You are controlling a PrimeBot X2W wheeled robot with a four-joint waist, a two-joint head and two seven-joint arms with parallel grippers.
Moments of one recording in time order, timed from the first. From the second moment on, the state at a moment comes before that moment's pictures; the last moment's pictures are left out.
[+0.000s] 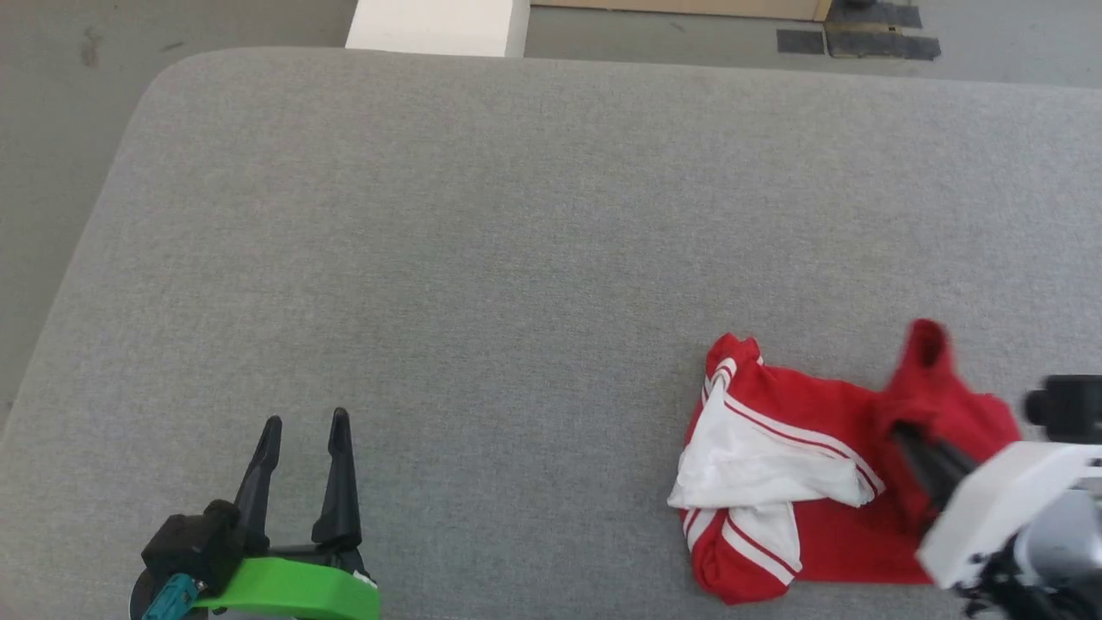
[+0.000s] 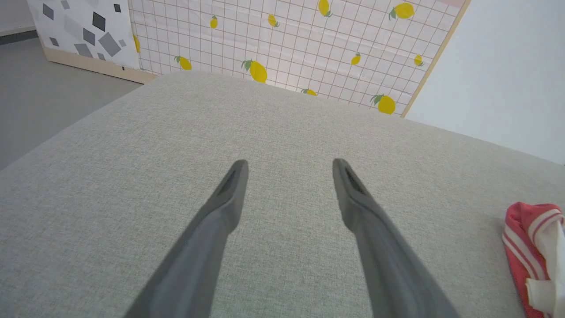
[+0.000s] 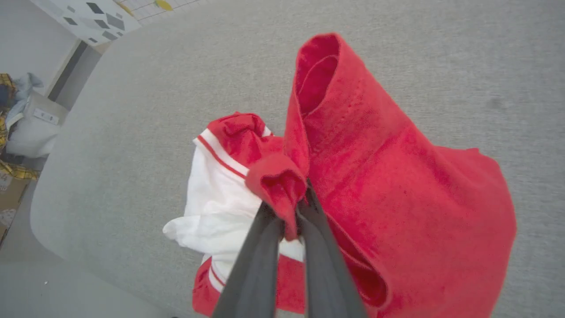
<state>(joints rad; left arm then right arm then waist) 0.10 0.17 -0.13 -0.06 -0.41 0.04 -0.26 0.05 -0.05 -0.18 -0.32 0.44 0.13 0.75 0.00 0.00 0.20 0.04</state>
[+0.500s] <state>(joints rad) 0.10 0.17 -0.15 -0.04 -0.41 0.03 -0.26 0.00 -0.05 0.07 -0.08 0.45 0.13 0.67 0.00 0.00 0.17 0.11</state>
